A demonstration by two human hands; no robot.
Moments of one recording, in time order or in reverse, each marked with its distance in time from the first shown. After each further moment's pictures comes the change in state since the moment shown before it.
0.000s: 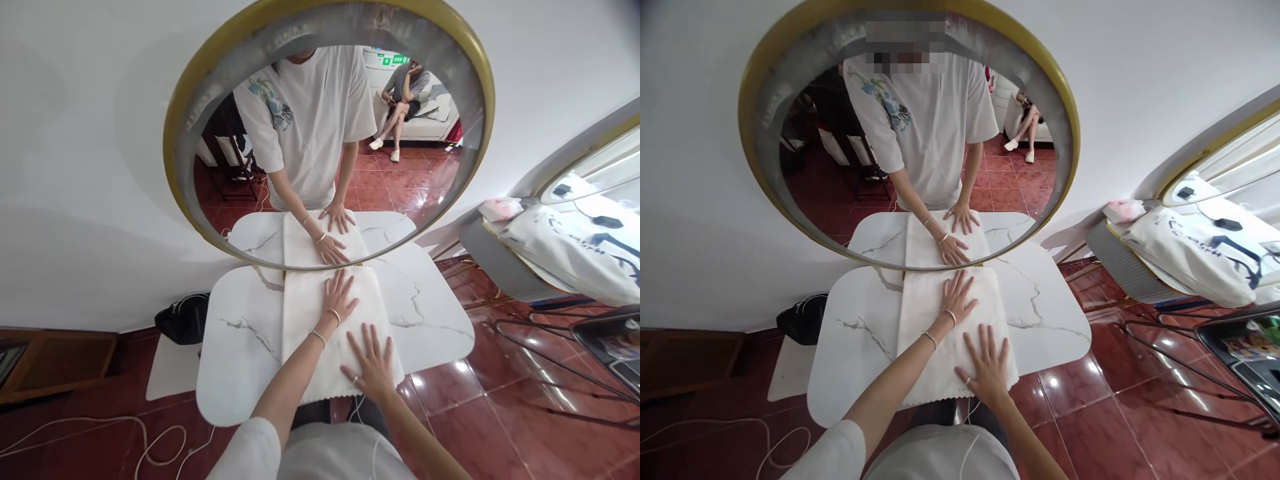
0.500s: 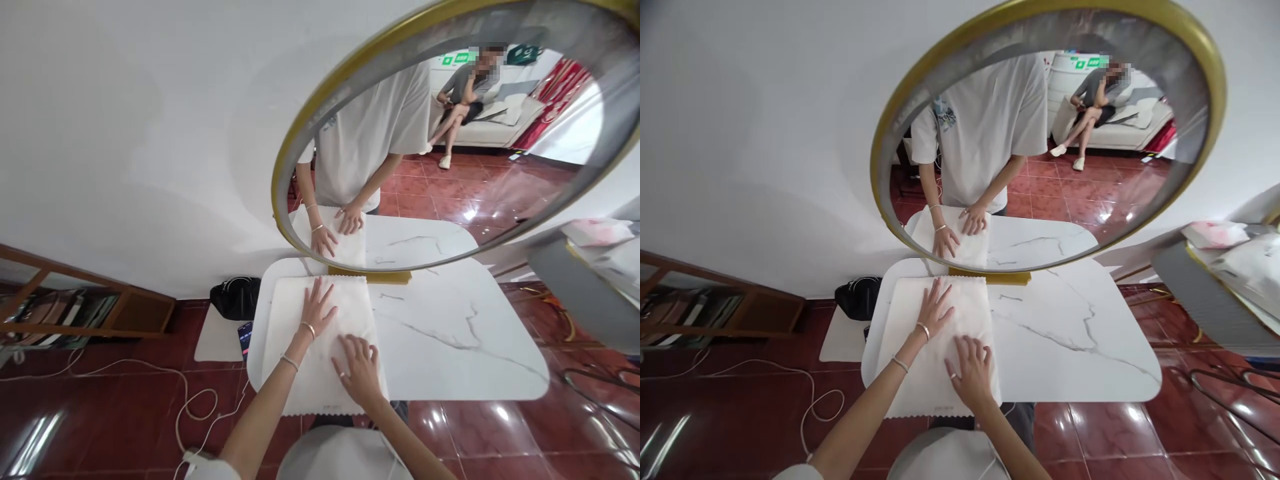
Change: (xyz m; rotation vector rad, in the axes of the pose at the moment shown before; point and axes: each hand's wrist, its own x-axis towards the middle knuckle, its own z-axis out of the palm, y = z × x) left_hand -0.112 -0.127 -0.062 0.000 0.014 -0.237; right_hand 0.035 -0.110 0.010 0.239 0.072 -0.149
